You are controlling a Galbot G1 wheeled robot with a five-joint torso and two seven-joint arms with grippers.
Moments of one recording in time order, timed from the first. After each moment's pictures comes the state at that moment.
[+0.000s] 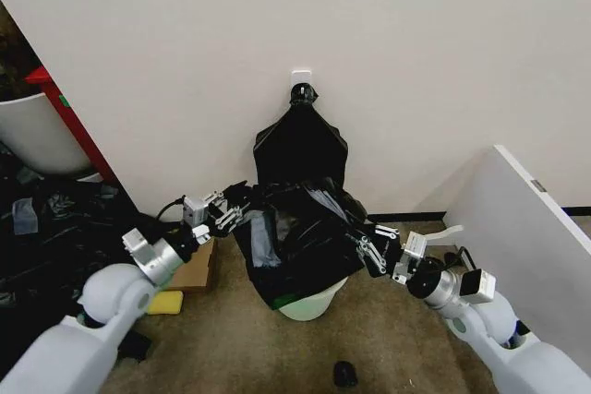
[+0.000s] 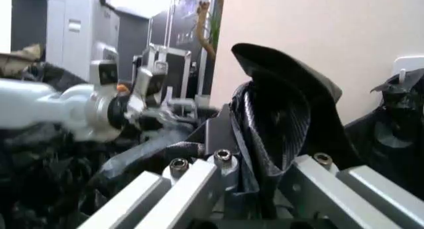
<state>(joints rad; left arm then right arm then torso) 1.11 -0.86 -0.47 -1.84 -0.57 -0.22 0.79 -1.25 0.87 0.32 1.96 0.68 0.42 -0.72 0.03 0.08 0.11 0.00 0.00</state>
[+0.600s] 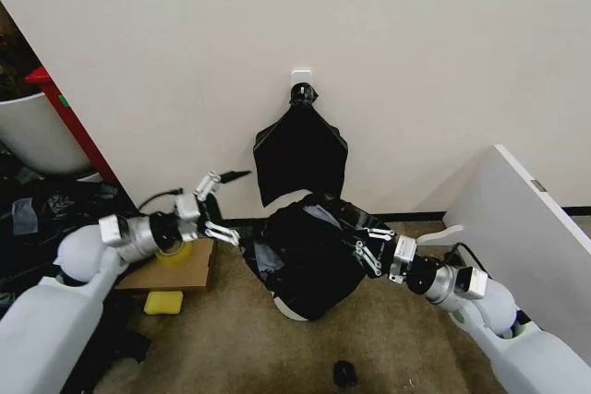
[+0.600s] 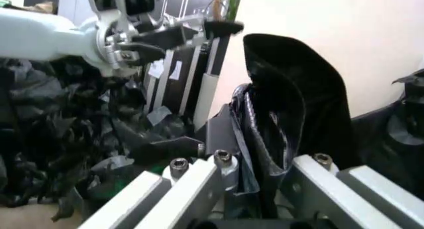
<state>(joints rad) 1.05 -0.87 -0.44 -1.96 -0.47 -0.35 0.95 -1.21 0.89 0.31 1.91 0.55 0.44 -0.75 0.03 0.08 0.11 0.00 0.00</state>
